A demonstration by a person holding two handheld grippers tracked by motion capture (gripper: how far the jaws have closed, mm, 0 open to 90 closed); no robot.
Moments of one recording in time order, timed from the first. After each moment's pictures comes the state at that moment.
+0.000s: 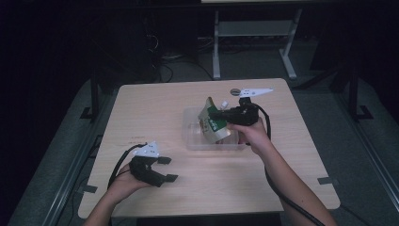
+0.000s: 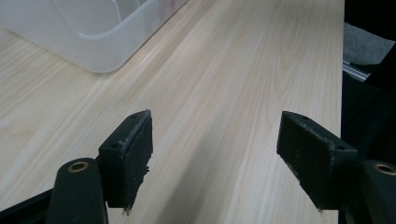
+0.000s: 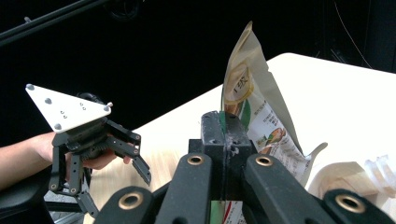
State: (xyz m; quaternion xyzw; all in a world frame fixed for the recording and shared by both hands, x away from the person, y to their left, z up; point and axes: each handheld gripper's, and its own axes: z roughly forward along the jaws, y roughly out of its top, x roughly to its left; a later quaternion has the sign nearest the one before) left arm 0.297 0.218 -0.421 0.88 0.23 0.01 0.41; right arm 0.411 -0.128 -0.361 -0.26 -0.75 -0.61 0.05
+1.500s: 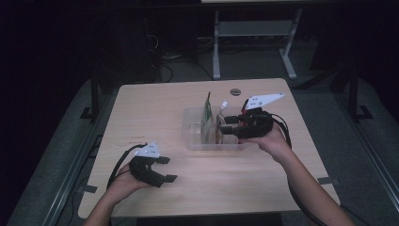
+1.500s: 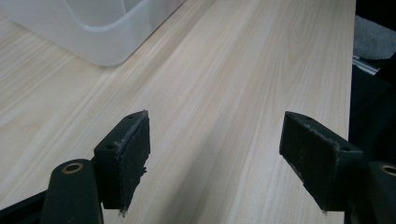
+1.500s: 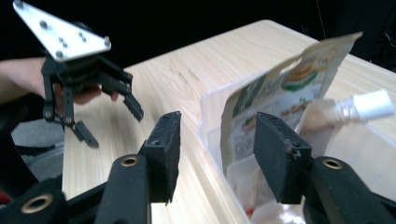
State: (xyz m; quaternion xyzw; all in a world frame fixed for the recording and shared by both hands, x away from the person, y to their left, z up) left arm 0.296 0.219 -0.421 0.89 0.23 0.02 0.40; right arm 0.362 -0.150 -0.337 -0.23 -0.82 -0.52 -0.04
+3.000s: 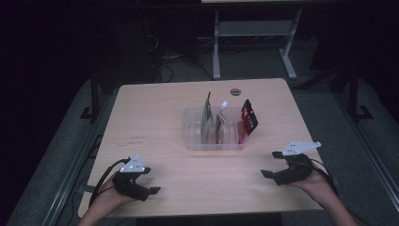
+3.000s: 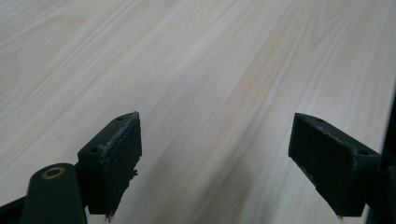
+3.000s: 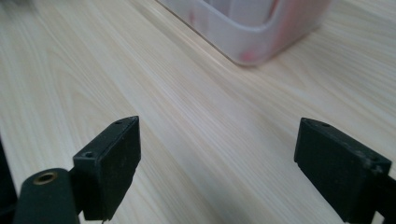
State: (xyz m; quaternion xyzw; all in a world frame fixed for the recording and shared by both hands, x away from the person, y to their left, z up) left arm 0.263 0.266 -0.448 0.90 0.28 0.08 0.34; right arm 0.282 -0.257 -0.434 -0.33 -0.85 -0.40 -0.11
